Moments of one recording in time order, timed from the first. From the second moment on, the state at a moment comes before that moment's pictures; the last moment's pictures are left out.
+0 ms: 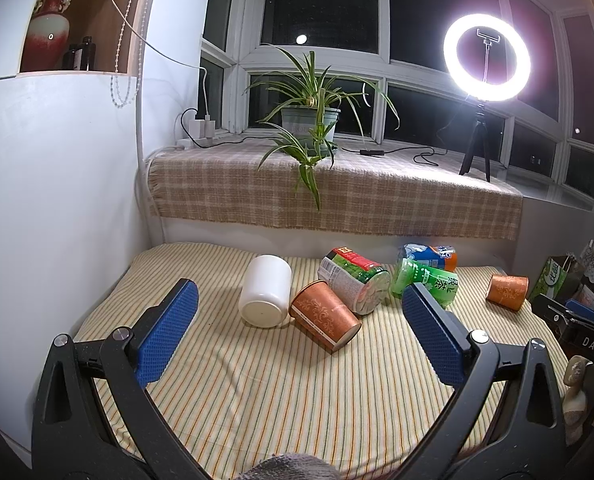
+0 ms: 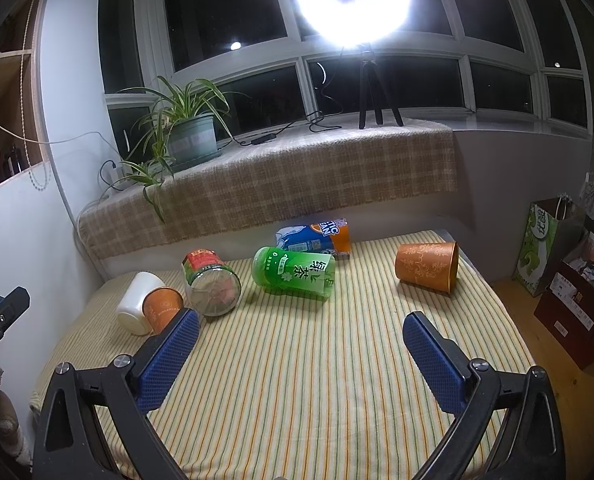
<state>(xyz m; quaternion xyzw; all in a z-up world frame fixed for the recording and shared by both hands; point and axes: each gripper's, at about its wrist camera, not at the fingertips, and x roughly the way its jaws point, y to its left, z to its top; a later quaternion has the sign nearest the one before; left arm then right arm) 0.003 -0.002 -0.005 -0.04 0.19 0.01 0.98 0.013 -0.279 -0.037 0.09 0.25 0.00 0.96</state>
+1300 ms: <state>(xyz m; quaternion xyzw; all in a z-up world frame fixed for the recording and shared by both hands) -0.002 0.052 -0.039 -0.06 0.24 0.05 0.97 0.077 -0.207 -0.054 0.02 0.35 0.21 0.91</state>
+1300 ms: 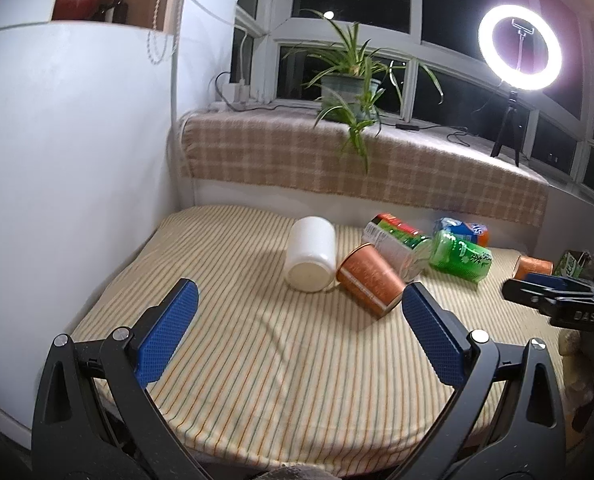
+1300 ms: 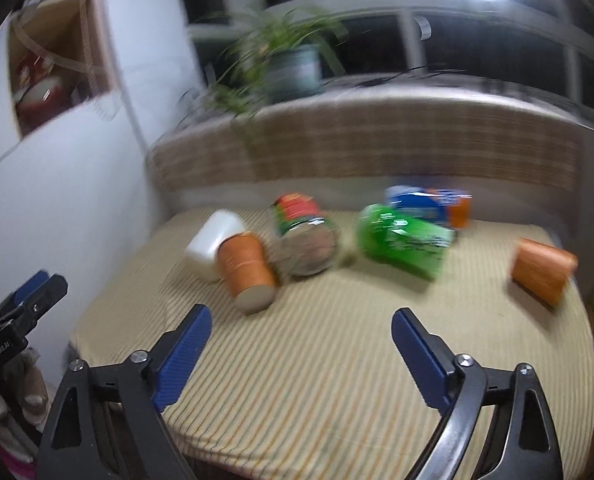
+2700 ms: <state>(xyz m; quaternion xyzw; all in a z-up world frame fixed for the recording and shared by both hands) -0.021 0.107 -0.054 -0.12 0.25 0.08 0.96 0.185 -0.025 -0.132 -0.33 0.42 0.17 0.83</state>
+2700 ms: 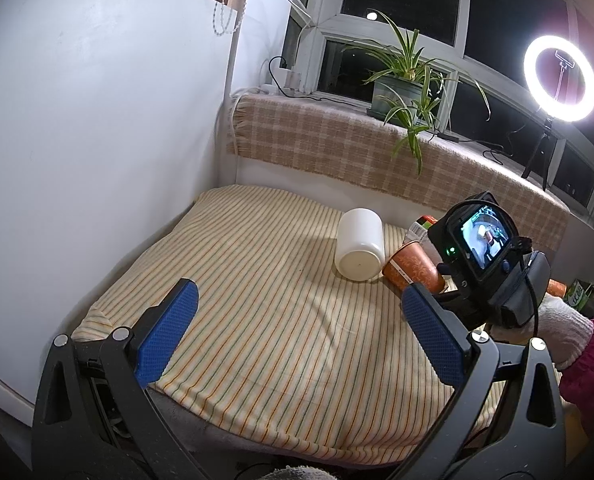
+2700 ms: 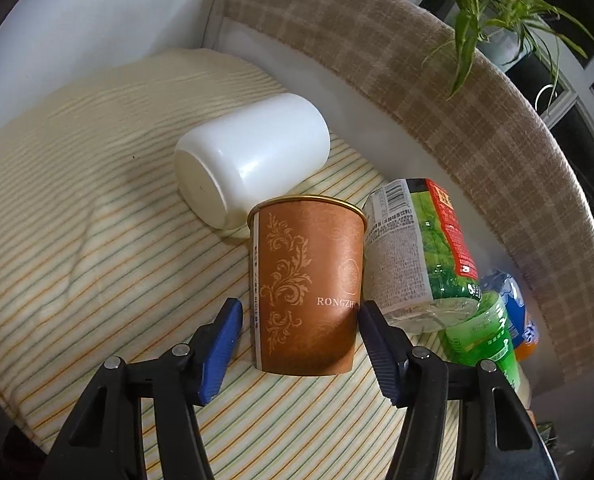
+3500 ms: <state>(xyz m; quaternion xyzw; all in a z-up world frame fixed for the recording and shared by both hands) -0.019 0.102 -0.055 -0.11 0.25 0.08 0.96 0.136 -0.070 -0.095 -0.22 0.39 0.19 0.87</state>
